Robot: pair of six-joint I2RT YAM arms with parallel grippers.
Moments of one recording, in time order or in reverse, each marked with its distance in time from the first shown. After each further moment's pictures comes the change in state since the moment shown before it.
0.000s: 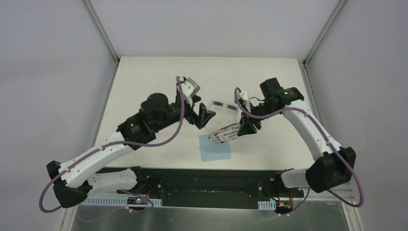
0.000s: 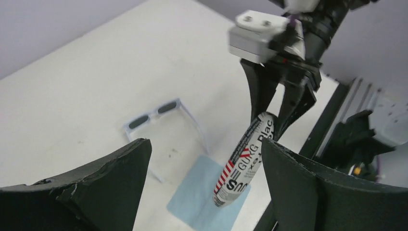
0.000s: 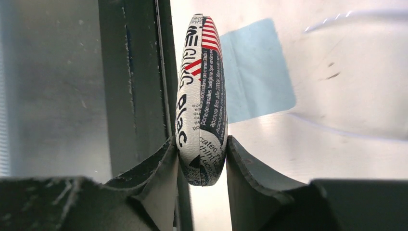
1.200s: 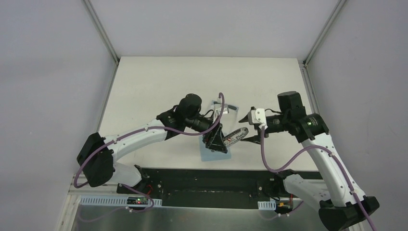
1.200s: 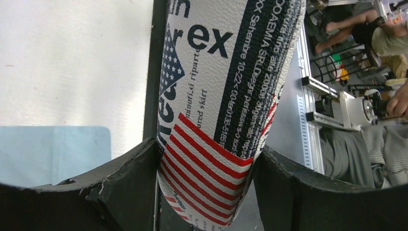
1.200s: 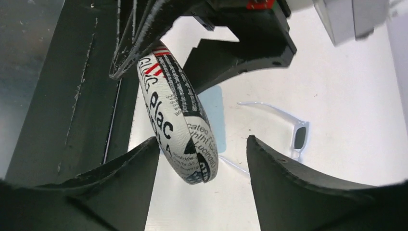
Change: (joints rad) left arm 0.138 0.361 -0.078 0.188 1.004 -0.299; right arm 0.016 -0.447 -0.103 0.103 -0.087 -0.349
